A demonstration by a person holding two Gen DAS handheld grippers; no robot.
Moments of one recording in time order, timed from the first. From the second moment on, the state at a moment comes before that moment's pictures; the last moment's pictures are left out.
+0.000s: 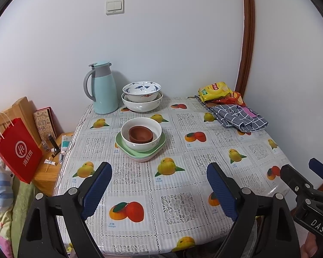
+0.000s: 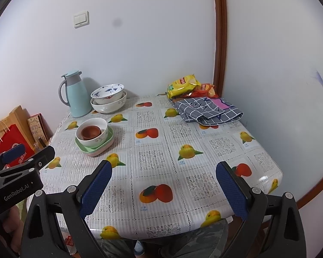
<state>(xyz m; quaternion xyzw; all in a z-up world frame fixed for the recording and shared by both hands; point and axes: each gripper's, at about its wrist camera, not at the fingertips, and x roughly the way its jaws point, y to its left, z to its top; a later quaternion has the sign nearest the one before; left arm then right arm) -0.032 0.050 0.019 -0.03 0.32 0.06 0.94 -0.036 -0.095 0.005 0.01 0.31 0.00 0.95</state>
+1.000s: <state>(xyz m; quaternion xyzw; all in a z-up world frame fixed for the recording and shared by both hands) -0.033 0.051 0.018 -0.03 0.32 0.06 0.94 -0.037 -0.094 0.003 0.01 0.31 0.00 0.95</state>
